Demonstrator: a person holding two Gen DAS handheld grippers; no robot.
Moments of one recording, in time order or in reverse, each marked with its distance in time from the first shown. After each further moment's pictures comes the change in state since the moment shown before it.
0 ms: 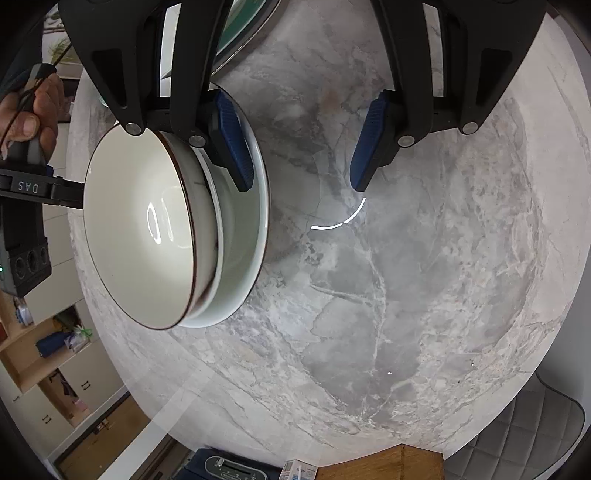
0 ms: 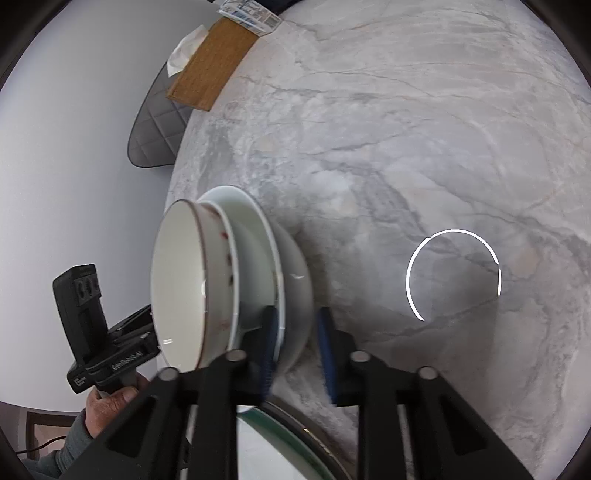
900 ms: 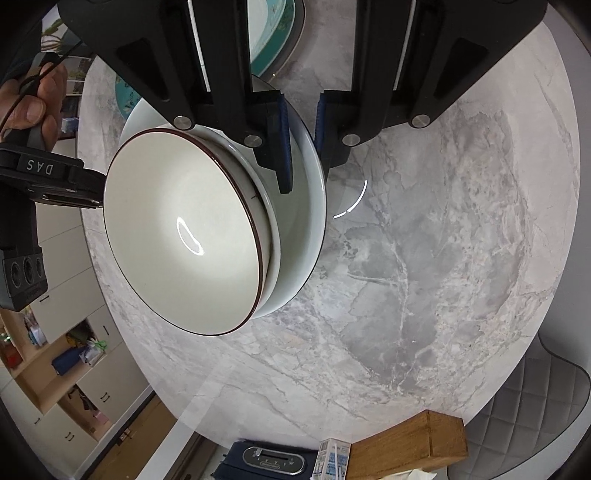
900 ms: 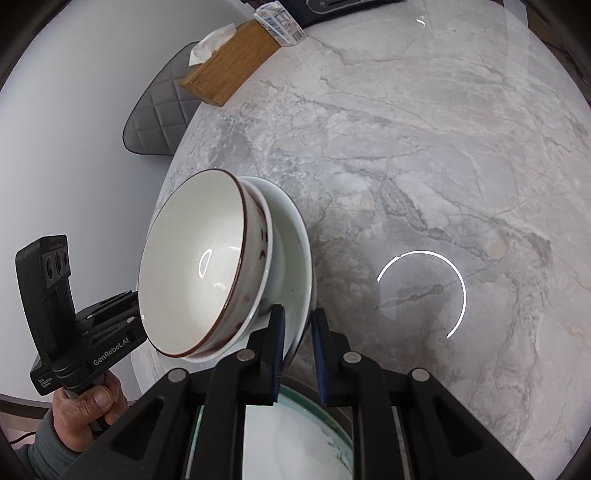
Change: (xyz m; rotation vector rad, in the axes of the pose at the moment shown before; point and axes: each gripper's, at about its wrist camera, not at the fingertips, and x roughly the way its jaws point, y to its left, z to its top) left arm -0.053 -0.032 -0.021 0.086 -0.049 -0.014; right arm -0.024 0.047 -0.031 -0.094 -0.063 -0.156
